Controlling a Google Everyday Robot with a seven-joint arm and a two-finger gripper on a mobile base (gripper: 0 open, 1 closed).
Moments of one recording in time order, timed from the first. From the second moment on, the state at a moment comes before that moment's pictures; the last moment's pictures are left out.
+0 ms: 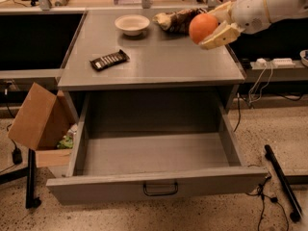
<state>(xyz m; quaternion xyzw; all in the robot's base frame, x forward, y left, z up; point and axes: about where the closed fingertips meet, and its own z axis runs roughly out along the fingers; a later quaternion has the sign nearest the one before) 0.677 -0.174 0.973 -0.61 0.63 0.15 0.46</state>
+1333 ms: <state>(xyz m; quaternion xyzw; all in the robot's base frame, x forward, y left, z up) 0.606 -0.155 0.916 -0.62 0.65 0.16 0.41</state>
